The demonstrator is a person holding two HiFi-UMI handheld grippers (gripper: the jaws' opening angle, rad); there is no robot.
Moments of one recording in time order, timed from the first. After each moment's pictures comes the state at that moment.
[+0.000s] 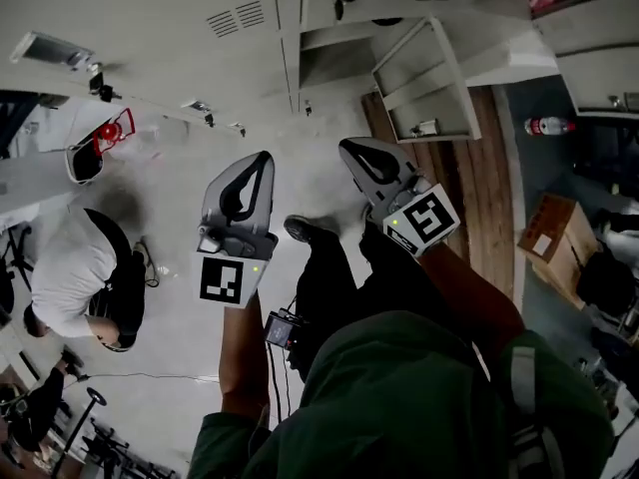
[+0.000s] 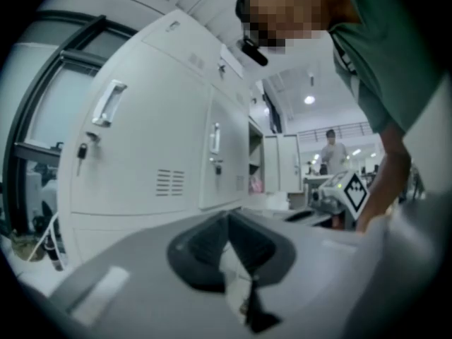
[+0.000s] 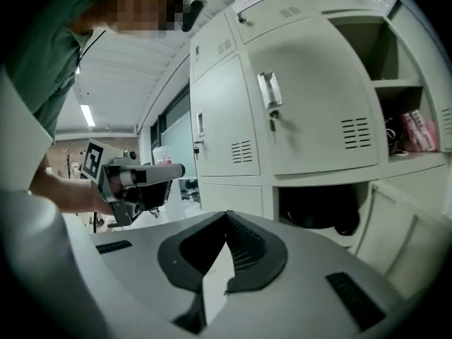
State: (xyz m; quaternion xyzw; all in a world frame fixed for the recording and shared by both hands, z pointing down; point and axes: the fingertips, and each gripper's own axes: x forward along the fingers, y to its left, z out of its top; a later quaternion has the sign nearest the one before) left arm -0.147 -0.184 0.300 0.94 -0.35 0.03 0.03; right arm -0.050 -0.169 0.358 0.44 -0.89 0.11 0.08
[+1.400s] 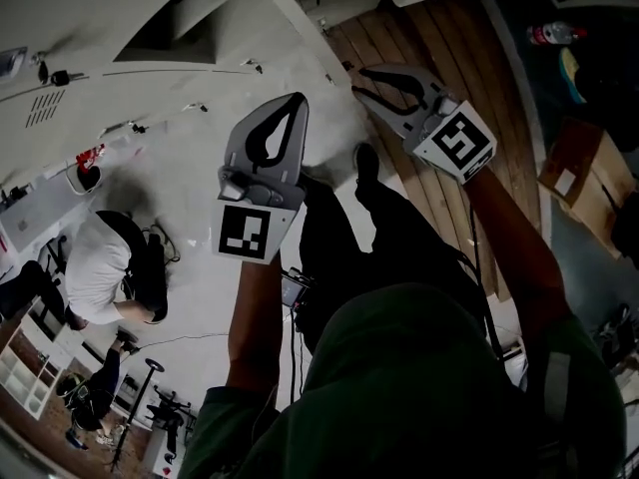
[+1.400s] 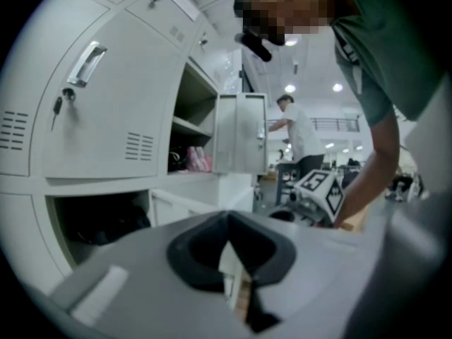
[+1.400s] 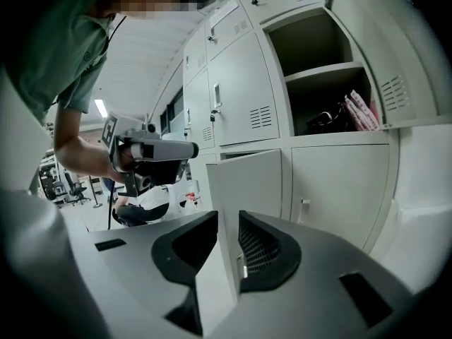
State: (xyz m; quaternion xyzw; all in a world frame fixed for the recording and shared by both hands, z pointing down) left arm 0.165 -0.123 0.354 0.97 -0.23 0.09 0.04; right arm 0.222 -0.109 0.433 0.40 -0.90 0.11 0.13
